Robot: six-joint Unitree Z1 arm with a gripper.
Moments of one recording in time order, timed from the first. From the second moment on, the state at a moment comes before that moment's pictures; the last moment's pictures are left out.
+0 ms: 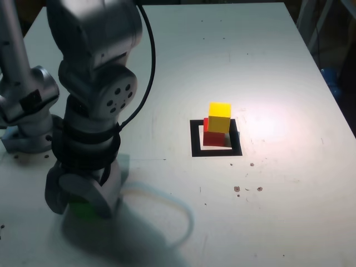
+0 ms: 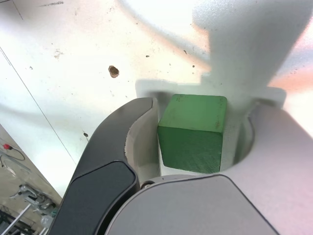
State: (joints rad) arm -0.75 1.81 -0.98 0.95 -0.24 -0.62
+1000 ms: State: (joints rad) arm -0.43 1.80 -1.26 1.32 -0.04 -0.28
